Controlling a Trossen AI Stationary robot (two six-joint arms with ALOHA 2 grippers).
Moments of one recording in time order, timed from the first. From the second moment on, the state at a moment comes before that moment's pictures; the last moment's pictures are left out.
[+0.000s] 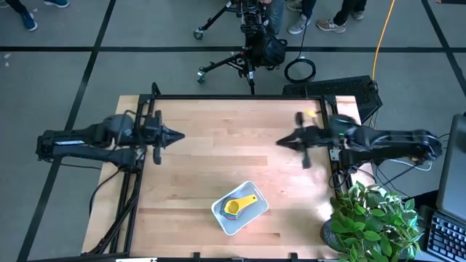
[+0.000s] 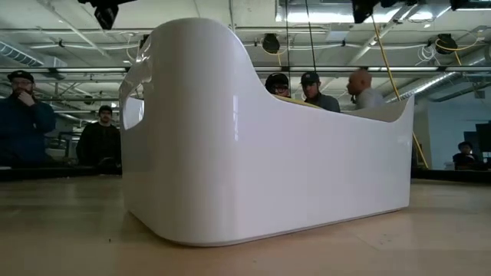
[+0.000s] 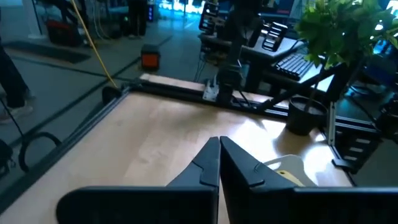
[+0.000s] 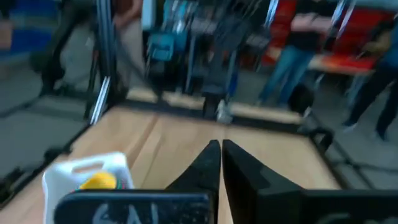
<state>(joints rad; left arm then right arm) 0.03 0.61 0.73 -0.29 -0.06 -0.15 -0.07 0.79 0.68 -0.01 -0.16 -0.13</state>
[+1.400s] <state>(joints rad) 0.00 0.48 0.01 0.51 -0.08 -0.13 -0.17 0.10 0.02 0.29 -0.10 0.06</state>
